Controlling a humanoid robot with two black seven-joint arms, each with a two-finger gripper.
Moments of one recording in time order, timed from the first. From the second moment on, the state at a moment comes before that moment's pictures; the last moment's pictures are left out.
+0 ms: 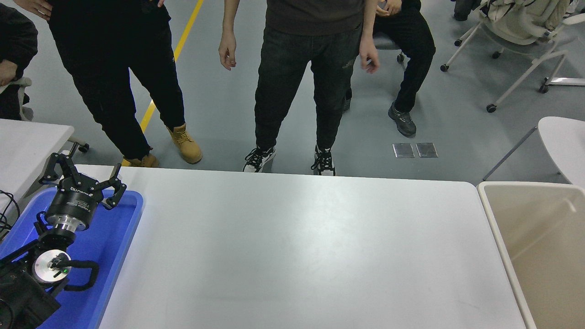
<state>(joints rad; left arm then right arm) -0.55 0.46 -0.62 -0.39 -0.23 -0.70 -0.58 0.67 -0.43 0.31 -0.05 0.04 -0.06 -0.06</state>
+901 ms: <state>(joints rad) -0.55 0.46 -0.62 -0.39 -0.23 -0.70 -0.58 0.61 -0.36 0.29 -0.04 0.02 -0.07 -0.06</state>
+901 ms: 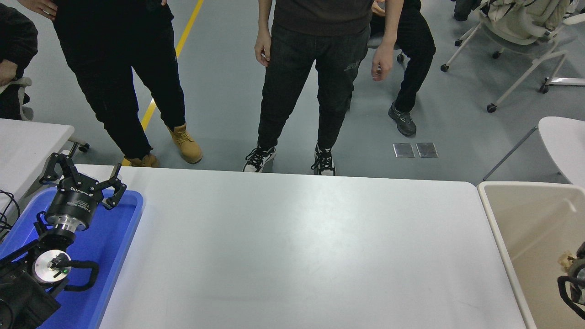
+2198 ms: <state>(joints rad) -0.55 0.46 -0.62 -0.39 -0.23 -0.70 -0.58 0.82 -0.49 0.34 0.26 0.02 -0.02 0.20</state>
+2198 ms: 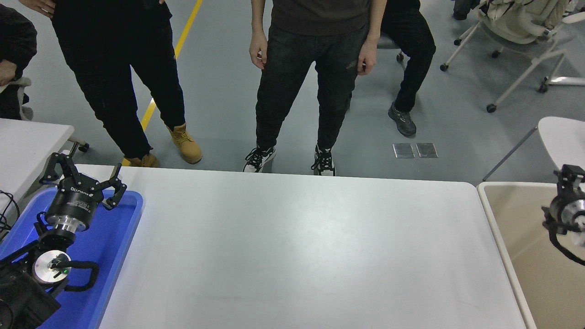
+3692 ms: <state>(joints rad) -0.55 0.46 -0.62 -0.39 -0.23 -0.70 -0.58 0.65 -0.38 0.68 0.60 -0.18 0.06 0.60</state>
